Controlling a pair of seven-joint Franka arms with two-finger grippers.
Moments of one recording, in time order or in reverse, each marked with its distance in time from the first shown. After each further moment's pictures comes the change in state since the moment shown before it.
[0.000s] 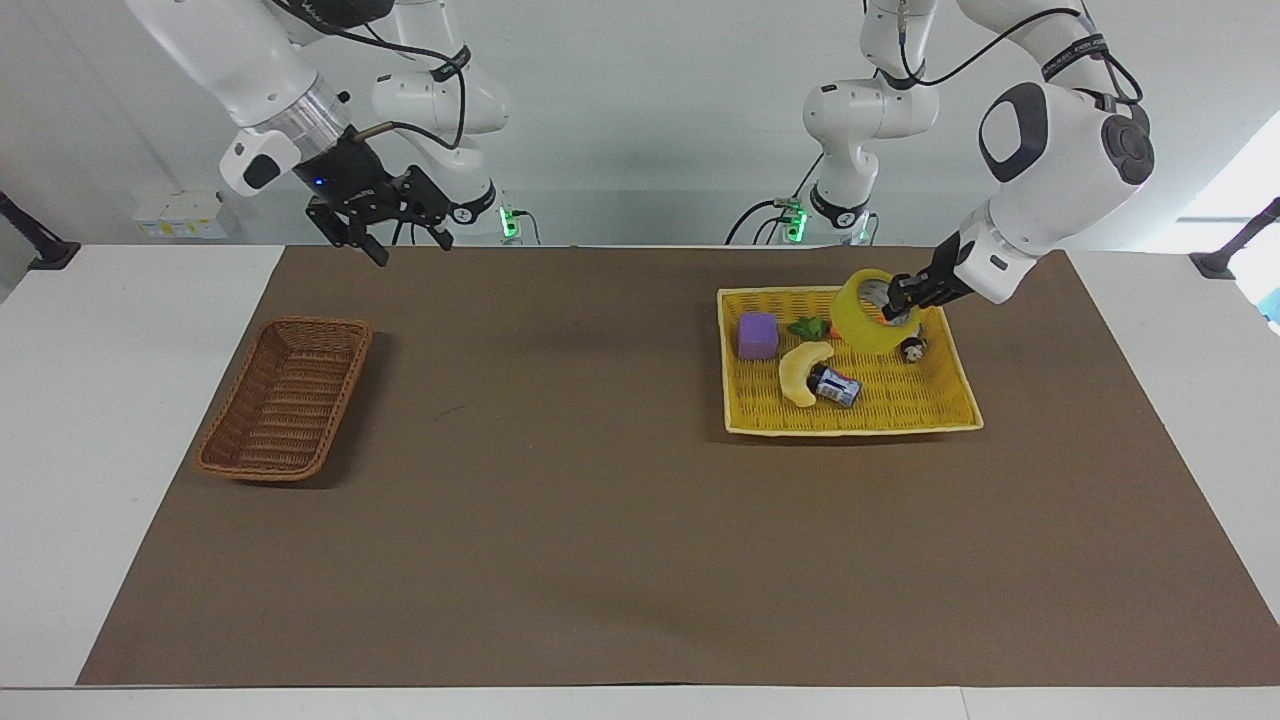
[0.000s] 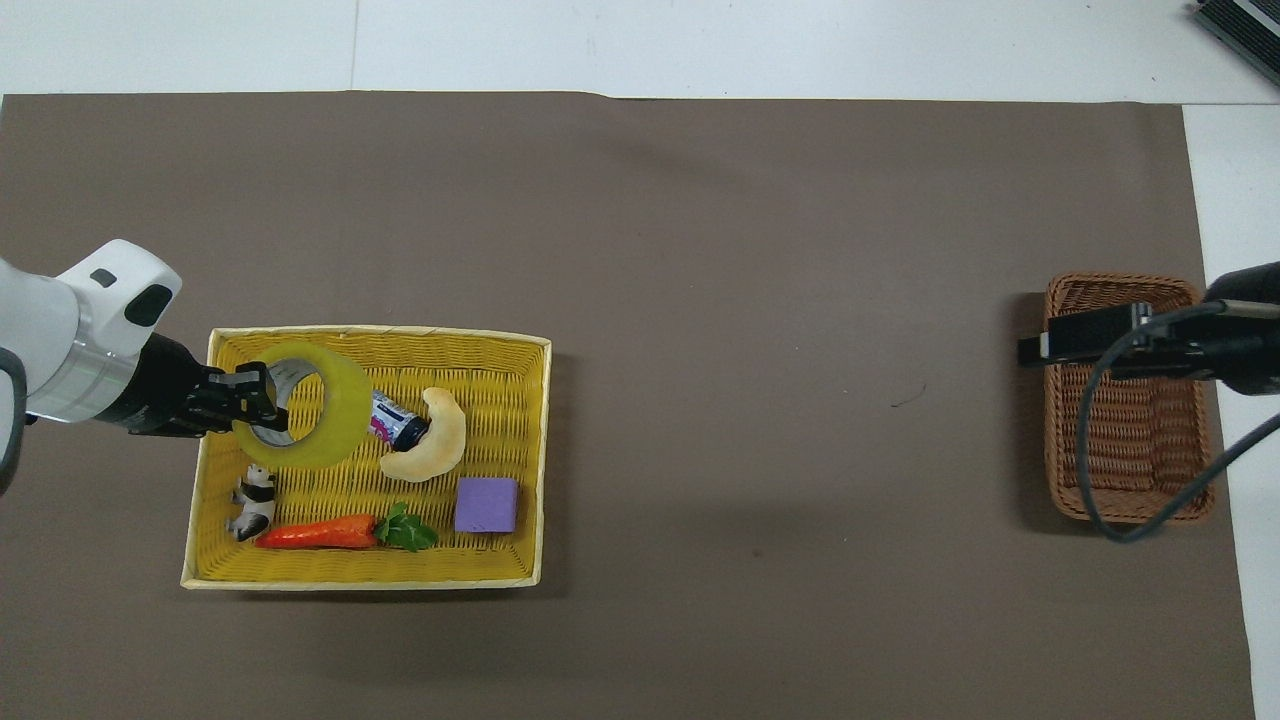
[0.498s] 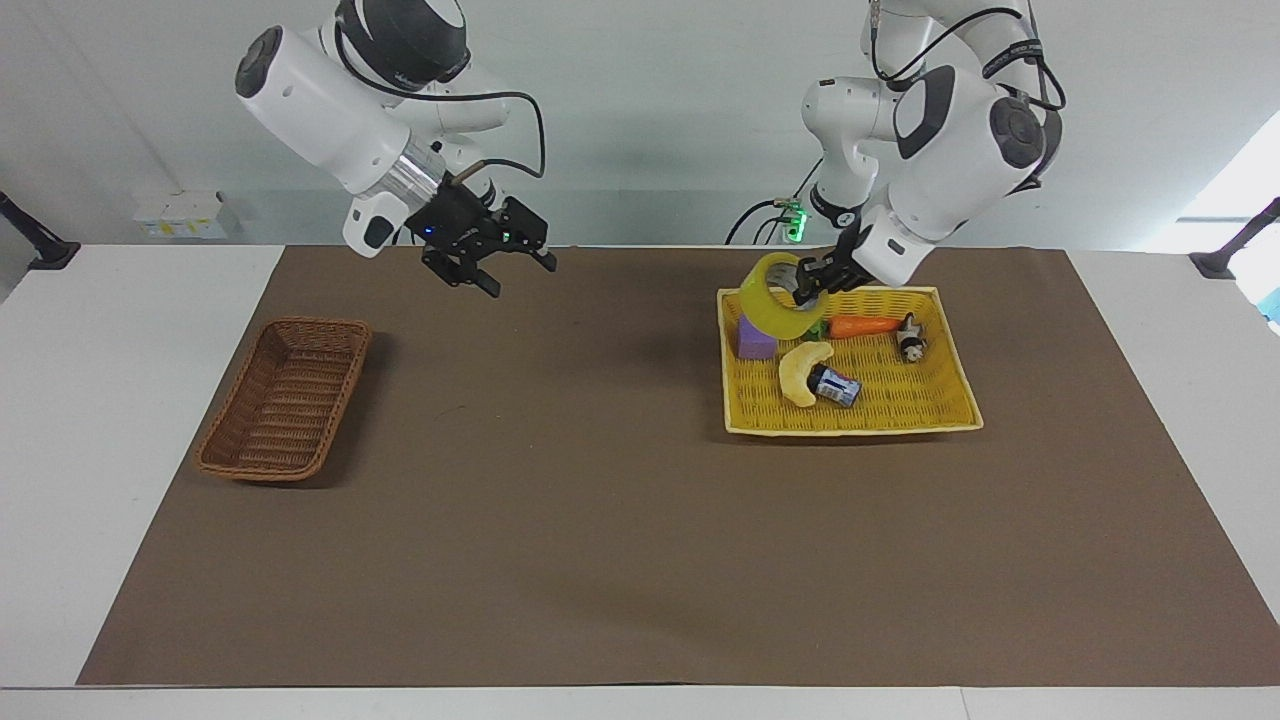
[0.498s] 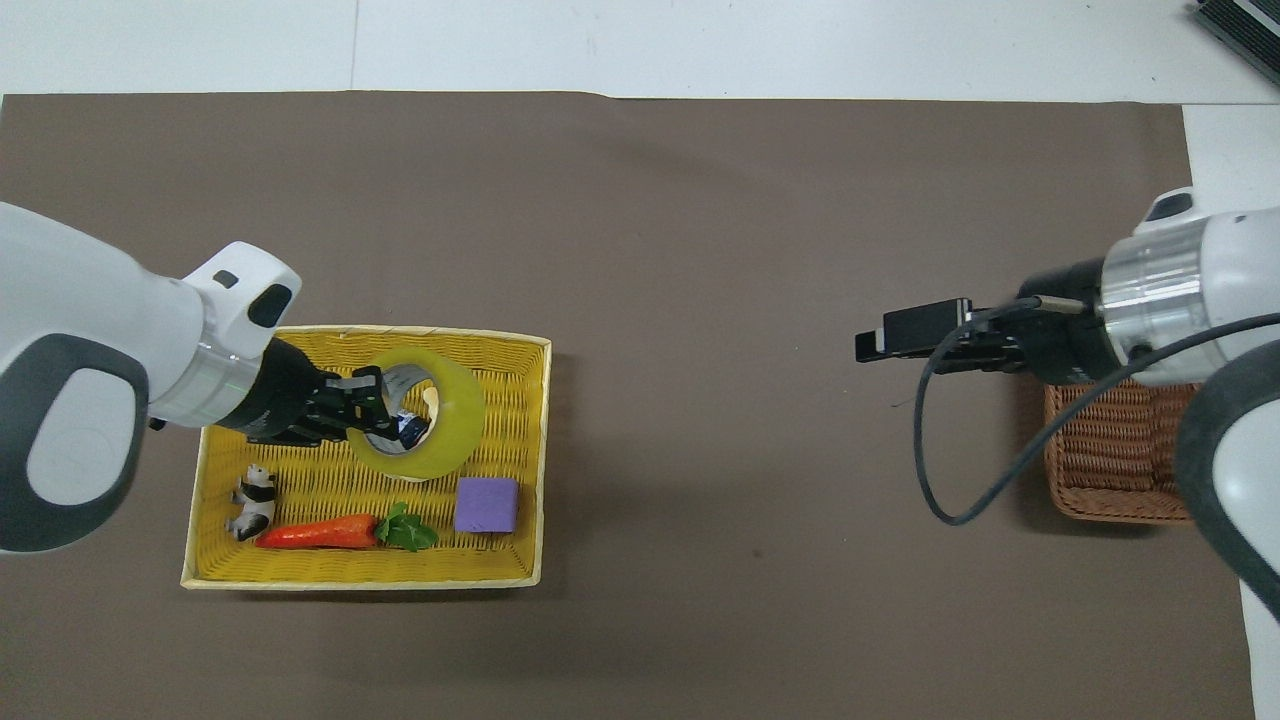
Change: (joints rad) left arm -0.255 0.013 -0.011 0.057 -0.044 0.059 -0.312; right arm 0.138 0.041 0.002 -0.127 0.245 0.183 0.005
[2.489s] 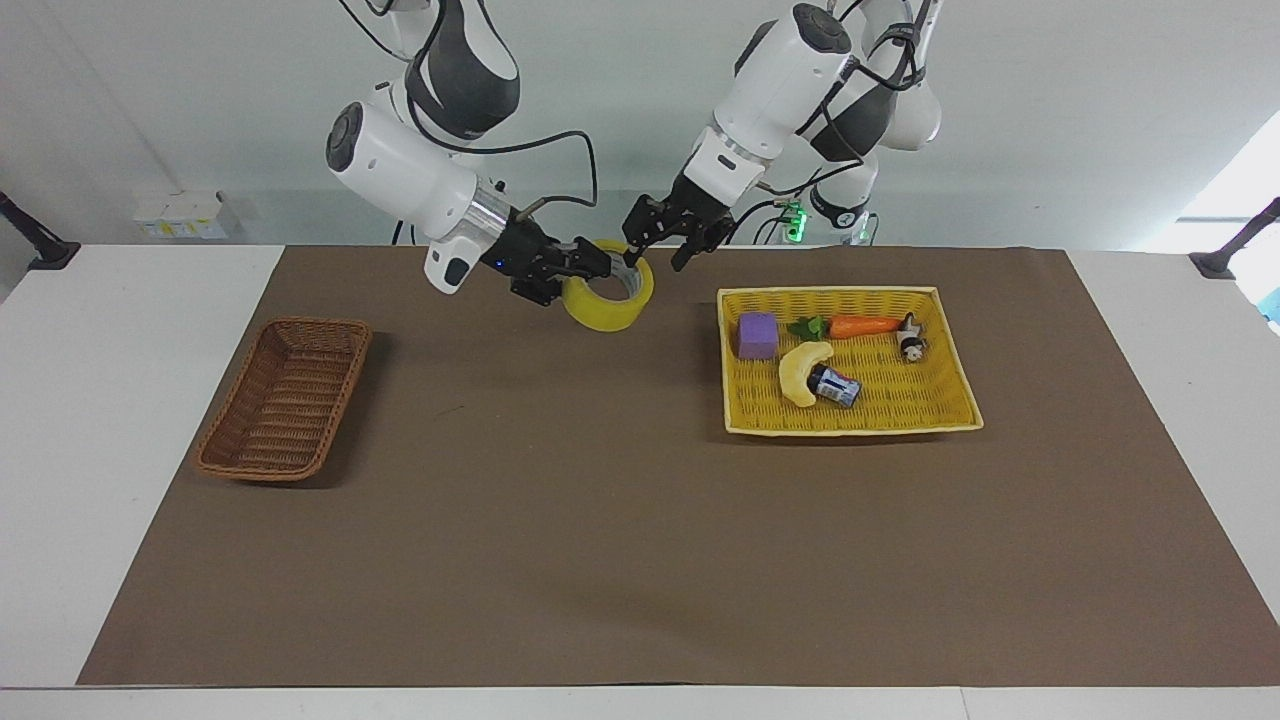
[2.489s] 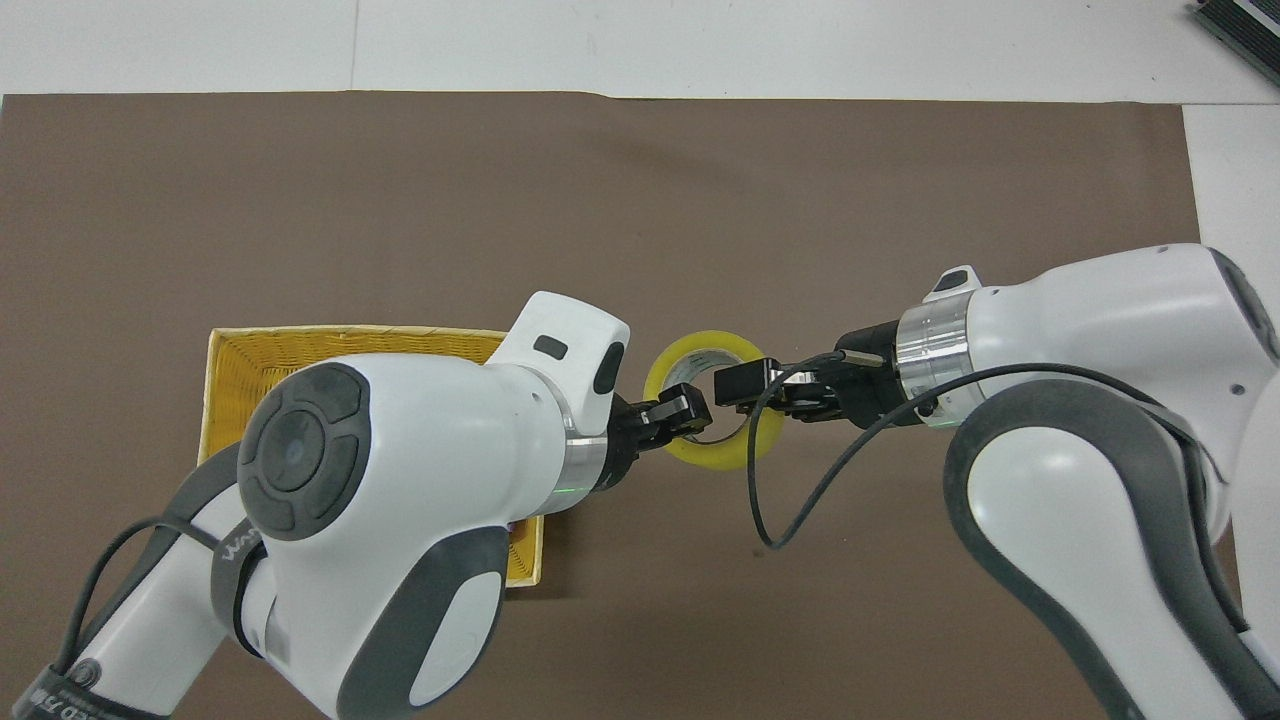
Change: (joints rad) left arm -0.330 -0.008 0.015 0.028 -0.032 0.354 -0.321; right arm 0.057 0.008 -0.013 -0.121 0.091 0.079 -0.005
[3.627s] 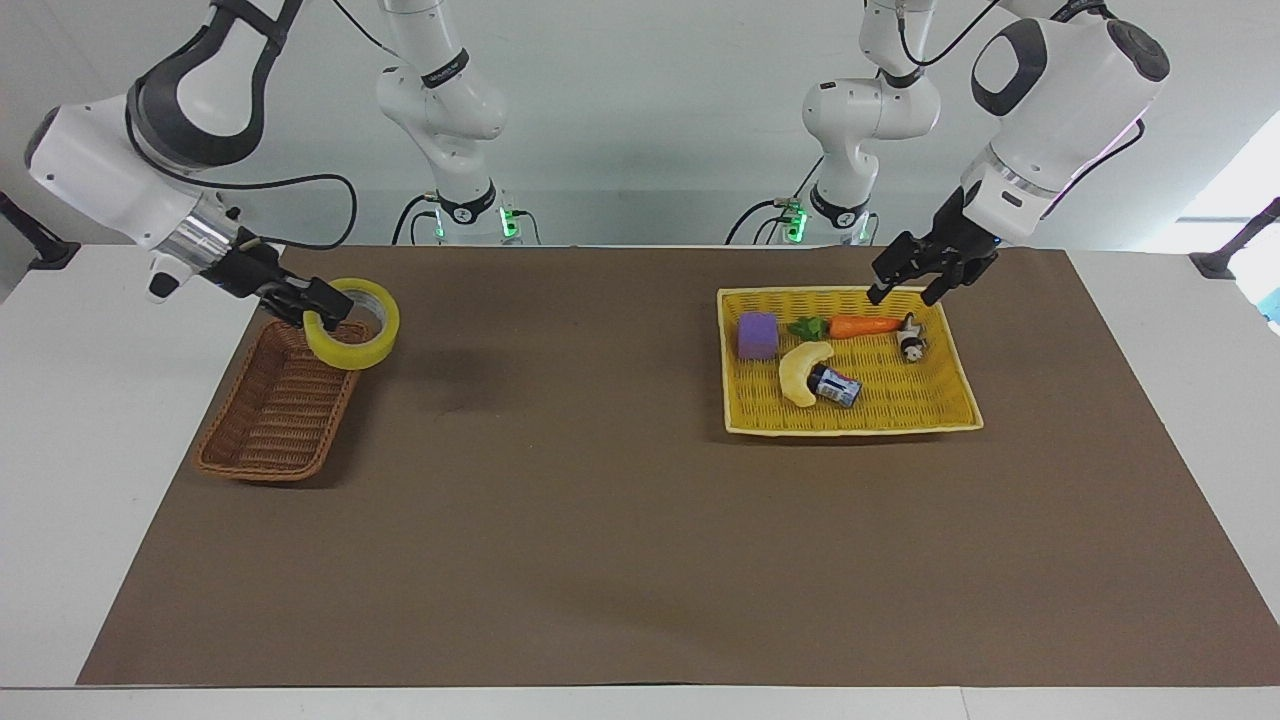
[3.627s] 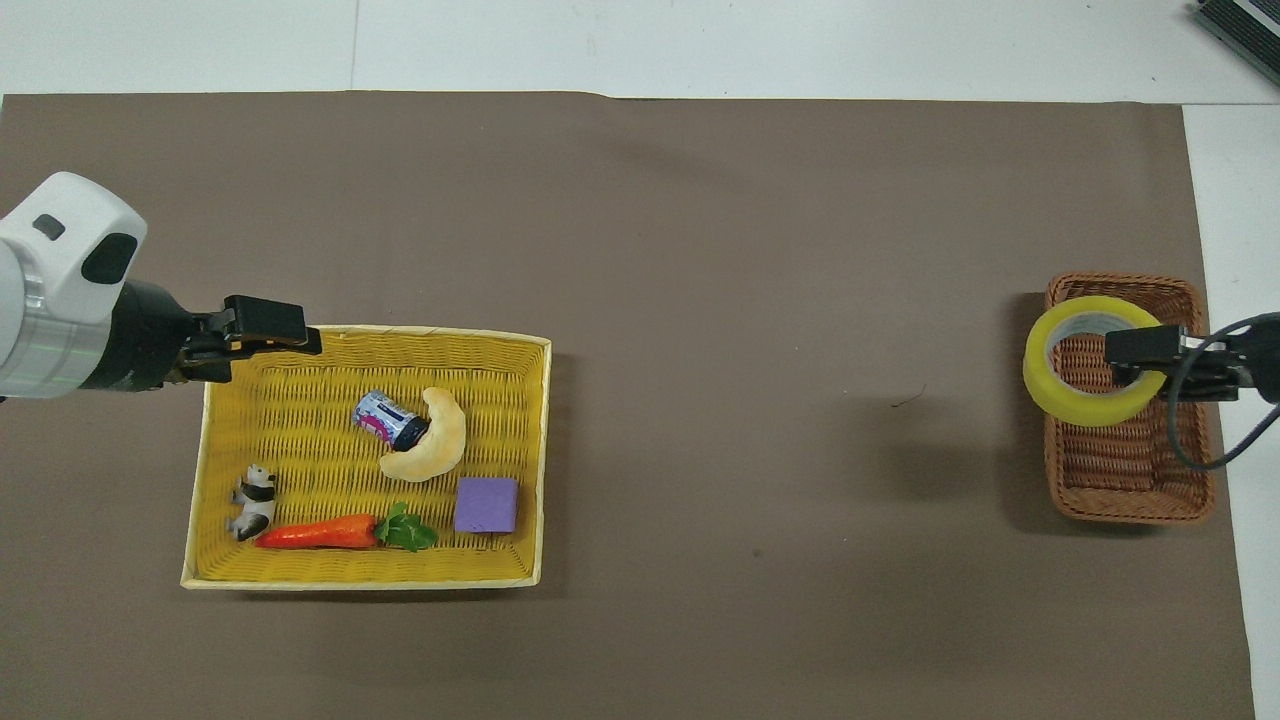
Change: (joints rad) left arm 0.518 -0.060 0.032 0.020 0.178 -0.323 0.601; right arm -0.576 0.086 -0.014 0.067 -0.234 -0.176 -0.304
